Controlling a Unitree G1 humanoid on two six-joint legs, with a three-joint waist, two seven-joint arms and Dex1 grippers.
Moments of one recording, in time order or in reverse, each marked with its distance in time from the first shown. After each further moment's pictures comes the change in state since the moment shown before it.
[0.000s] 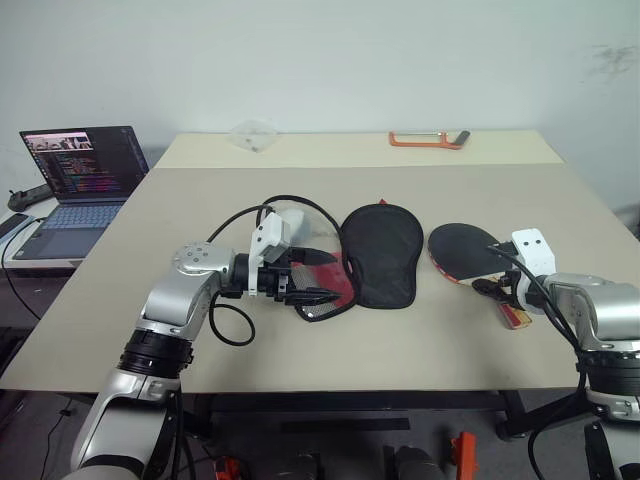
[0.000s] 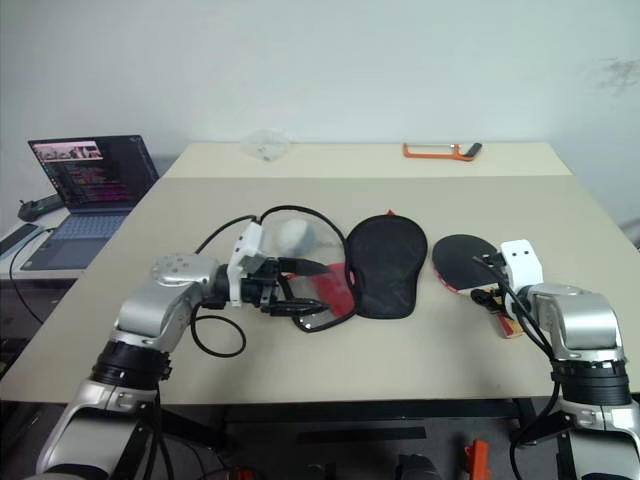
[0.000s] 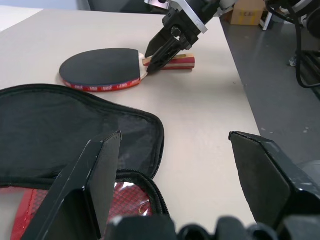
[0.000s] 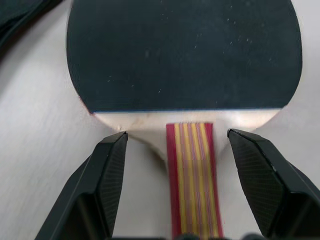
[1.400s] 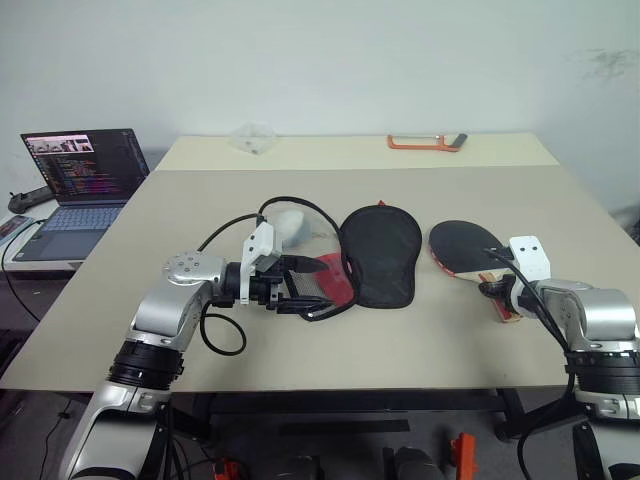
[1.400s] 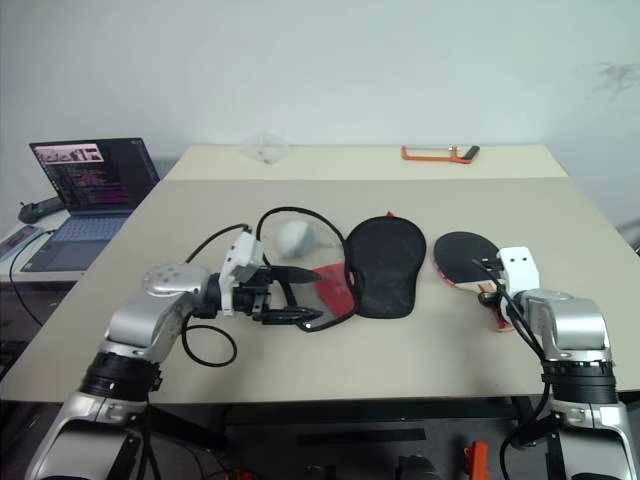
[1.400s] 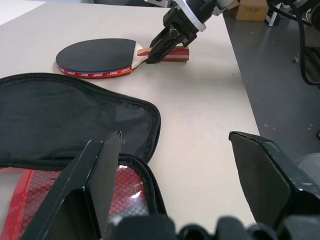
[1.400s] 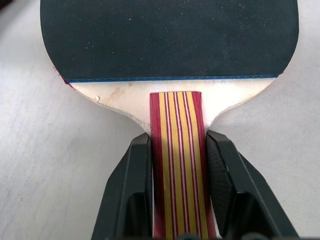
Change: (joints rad) left arm 0.064 0.029 0.029 -0.021 -0.004 -0.034 0.000; right arm -0.008 0.083 -0.047 0.064 0.005 -0.008 -0.130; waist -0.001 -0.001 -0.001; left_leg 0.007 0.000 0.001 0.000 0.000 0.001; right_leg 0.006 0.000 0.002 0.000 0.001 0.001
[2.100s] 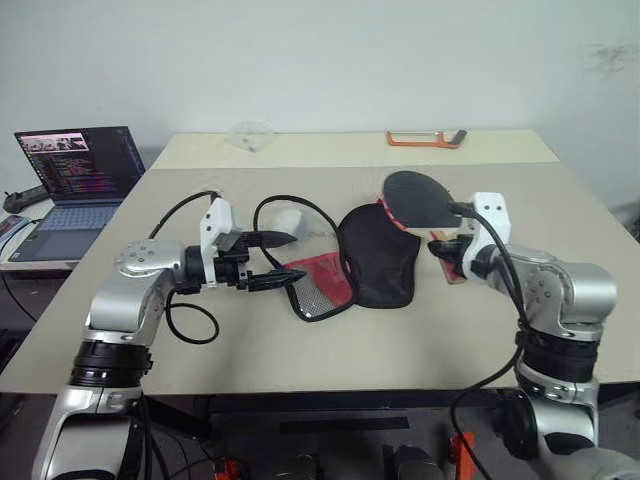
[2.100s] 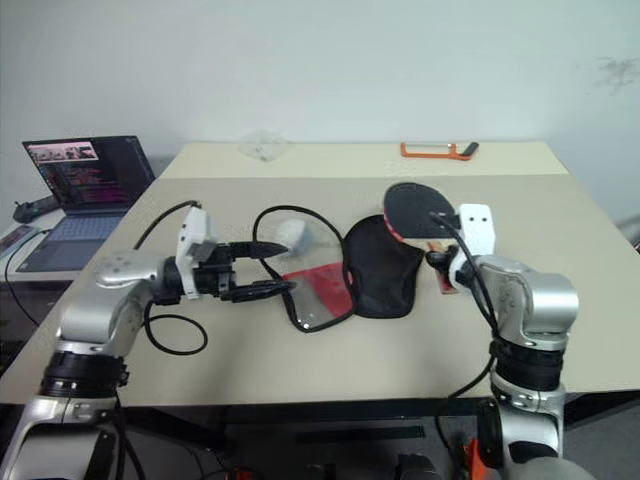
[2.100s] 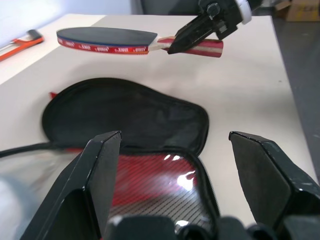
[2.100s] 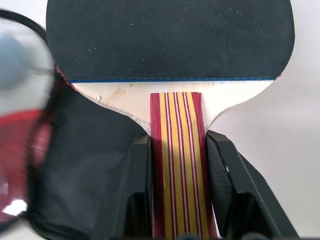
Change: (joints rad) left arm 0.019 0.100 0.137 -0.026 -0.030 0.019 0.068; right arm -0.203 0.354 -0.090 -0.318 0.072 0.259 -0.185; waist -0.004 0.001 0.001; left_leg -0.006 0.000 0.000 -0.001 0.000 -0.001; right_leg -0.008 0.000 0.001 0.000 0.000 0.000
